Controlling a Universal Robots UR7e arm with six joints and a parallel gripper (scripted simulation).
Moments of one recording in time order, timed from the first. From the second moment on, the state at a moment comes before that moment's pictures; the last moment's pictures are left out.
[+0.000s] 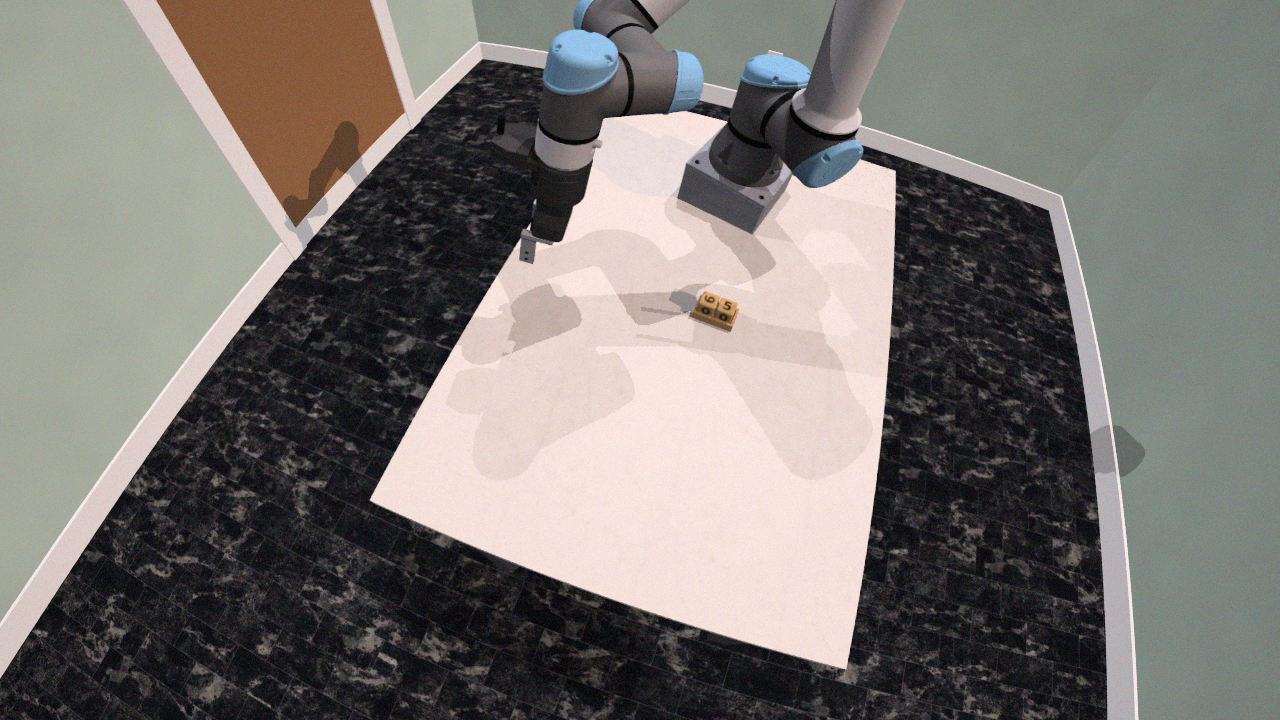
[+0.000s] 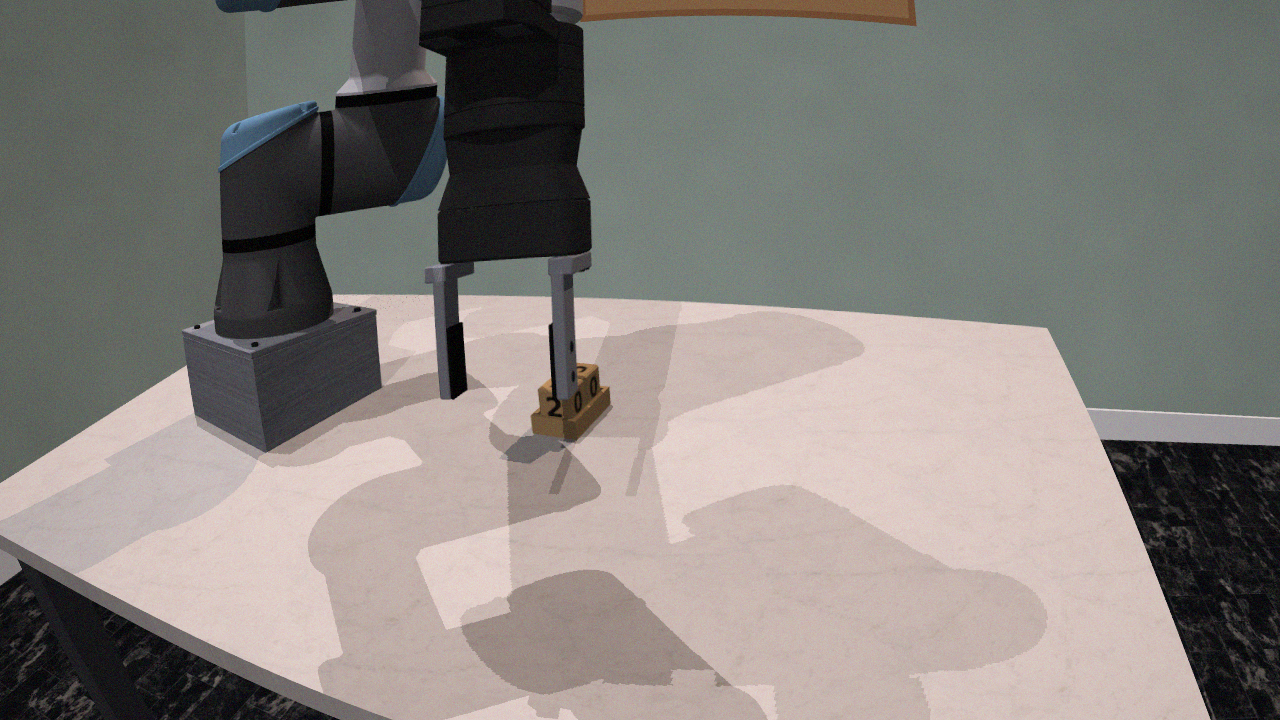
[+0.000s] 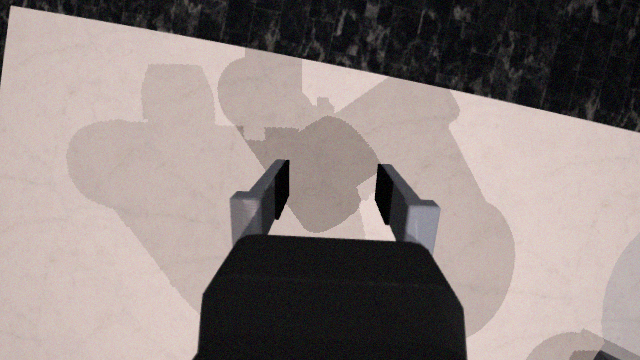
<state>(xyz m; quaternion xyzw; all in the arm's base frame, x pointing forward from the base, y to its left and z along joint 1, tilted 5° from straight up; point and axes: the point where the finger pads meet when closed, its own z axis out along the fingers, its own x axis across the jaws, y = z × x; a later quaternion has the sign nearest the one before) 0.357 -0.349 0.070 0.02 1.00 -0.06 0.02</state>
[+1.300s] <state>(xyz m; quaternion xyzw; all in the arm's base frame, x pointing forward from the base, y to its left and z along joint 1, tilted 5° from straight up) 0.324 -0.064 0.081 0.14 0.99 0.05 0.01</state>
